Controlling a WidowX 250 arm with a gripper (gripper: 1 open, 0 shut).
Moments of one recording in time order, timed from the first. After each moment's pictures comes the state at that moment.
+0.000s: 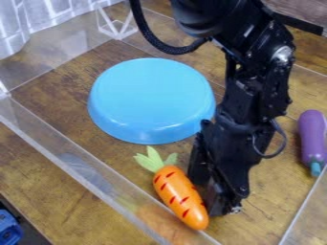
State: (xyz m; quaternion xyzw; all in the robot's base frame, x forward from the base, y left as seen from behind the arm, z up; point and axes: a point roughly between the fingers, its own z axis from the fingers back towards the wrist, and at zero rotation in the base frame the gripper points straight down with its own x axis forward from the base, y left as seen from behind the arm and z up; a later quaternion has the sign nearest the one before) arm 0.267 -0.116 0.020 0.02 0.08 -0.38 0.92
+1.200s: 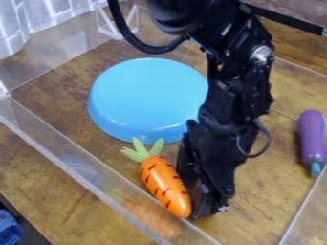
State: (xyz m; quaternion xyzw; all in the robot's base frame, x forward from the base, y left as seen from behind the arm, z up) arm 0.268 -0.114 0.020 0.02 0.06 -0.37 0.93
